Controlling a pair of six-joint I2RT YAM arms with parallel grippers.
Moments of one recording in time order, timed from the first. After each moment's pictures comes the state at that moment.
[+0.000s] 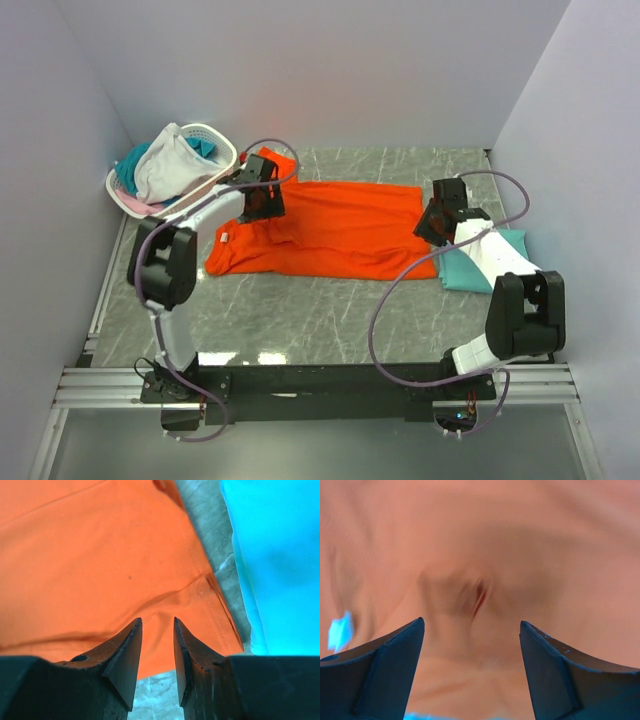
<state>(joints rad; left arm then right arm) -0.39 1.96 1.51 -0.53 -0.22 -0.53 0.08 1.50 1.02 -0.48 0.12 0.58</state>
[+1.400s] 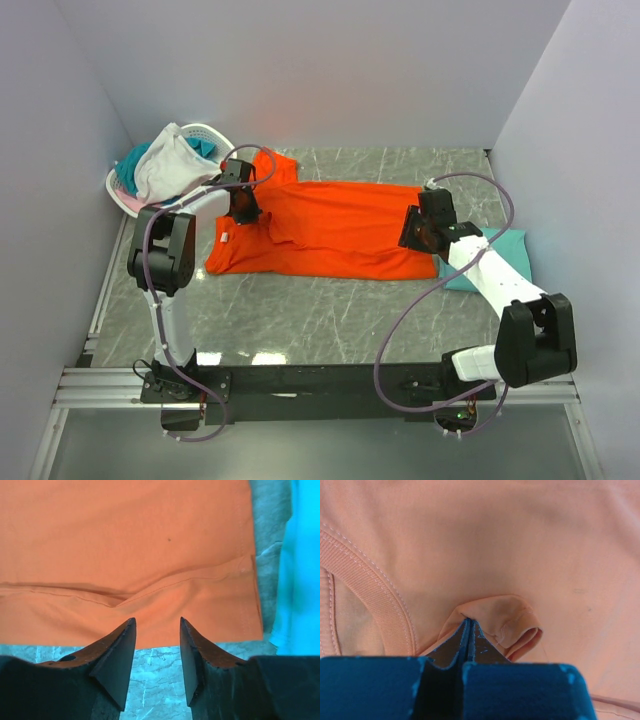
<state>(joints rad) -0.24 2.02 1.41 -0.39 -0.05 -0.58 0.22 1.35 0.91 -0.44 0.08 0.44</state>
